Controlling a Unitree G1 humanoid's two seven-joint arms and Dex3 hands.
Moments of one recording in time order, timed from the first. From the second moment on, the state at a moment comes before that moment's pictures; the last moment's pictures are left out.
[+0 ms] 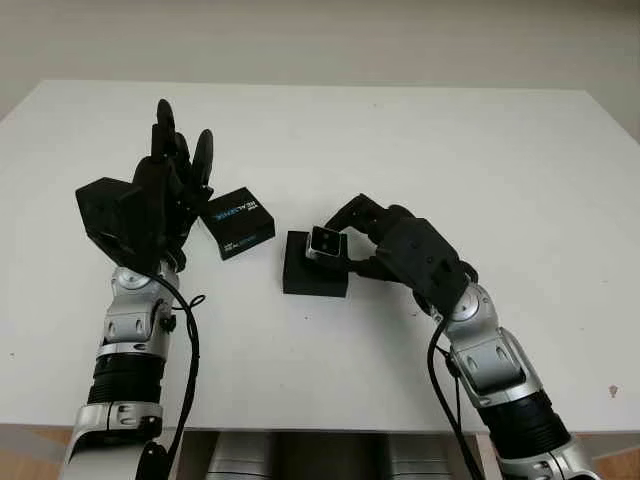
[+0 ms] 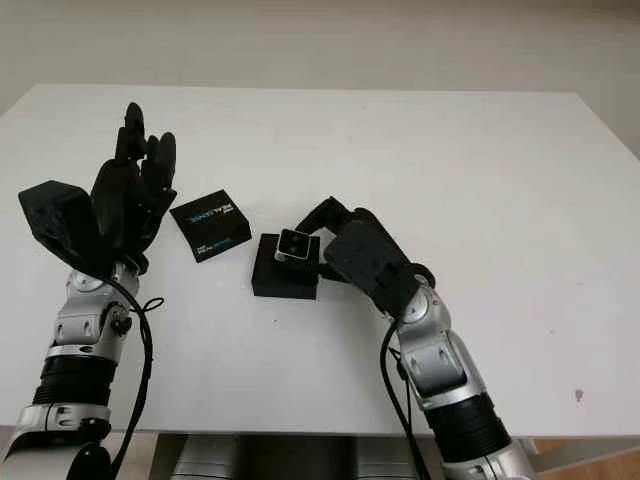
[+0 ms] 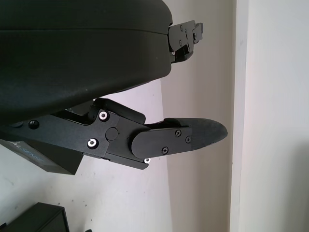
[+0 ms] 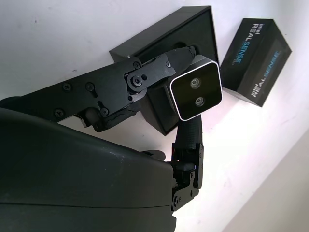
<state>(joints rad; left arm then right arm) -0.52 0.20 0.20 0.35 -0.14 -0.02 -0.08 -0.38 -0.23 0.21 0.03 -0.30 0.40 0.19</state>
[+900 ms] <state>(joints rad) -0.52 0.19 0.20 0.33 -0.15 0.00 -0.07 -0.43 -0.25 0.22 0.10 -0.32 0.33 0.23</state>
